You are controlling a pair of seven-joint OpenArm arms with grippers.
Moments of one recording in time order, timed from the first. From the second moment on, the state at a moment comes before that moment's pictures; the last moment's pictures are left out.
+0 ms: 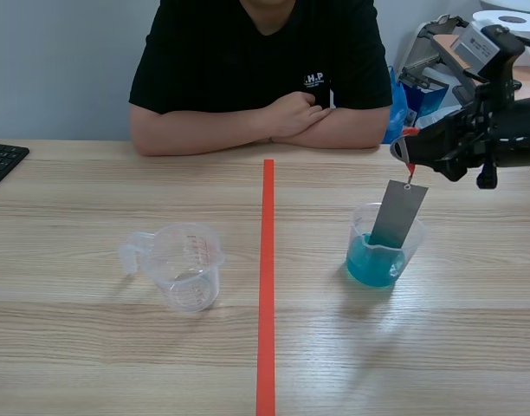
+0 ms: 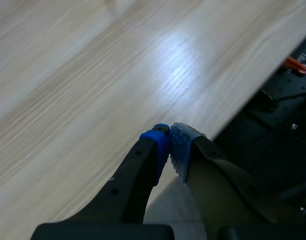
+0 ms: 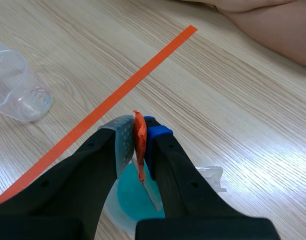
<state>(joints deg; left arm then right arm) 52.1 -37.0 -18.6 65.6 22.1 -27.1 -63.9 14.8 35.5 -8.7 77.3 44.8 45.3 -31.0</state>
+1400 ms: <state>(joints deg) 59.6 -30.5 -22.1 73.1 26.7 -25.4 -63.7 14.8 35.3 -8.7 77.3 44.2 45.3 -31.0</state>
